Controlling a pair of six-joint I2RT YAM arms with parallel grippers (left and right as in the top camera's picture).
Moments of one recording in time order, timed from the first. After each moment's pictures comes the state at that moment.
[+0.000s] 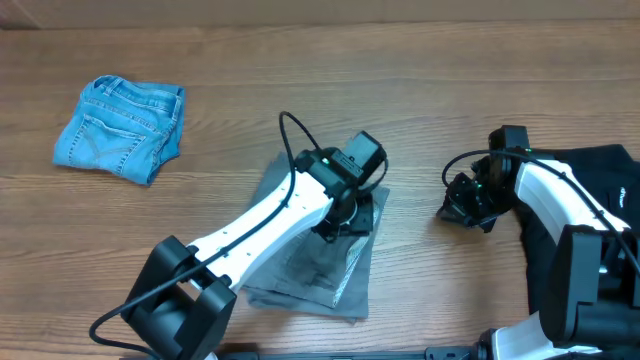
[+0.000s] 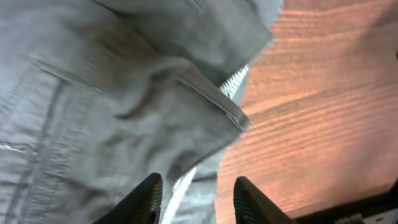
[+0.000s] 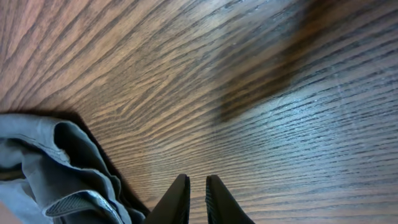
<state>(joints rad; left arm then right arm) -0.75 1.80 1.36 -0.98 0.21 -0.73 -0.08 1.72 1.00 -0.88 -0.42 0.48</state>
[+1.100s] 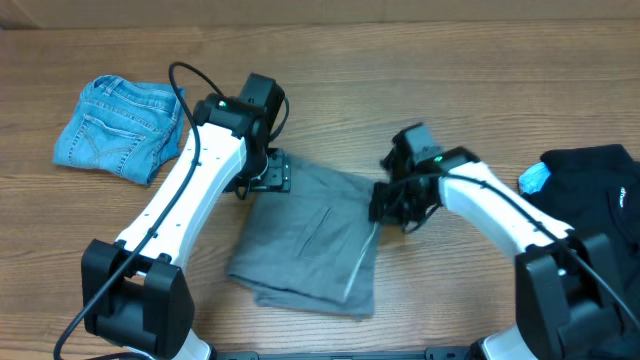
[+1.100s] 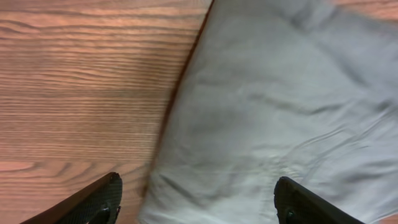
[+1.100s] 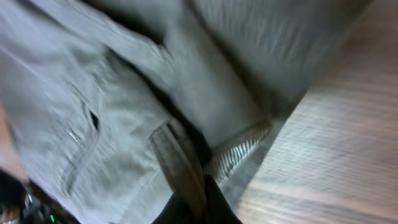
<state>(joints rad) -0.34 1.76 1.48 -1.24 -0.03 -0.36 0.36 1.71 1.07 -0.79 -0.45 0.43</state>
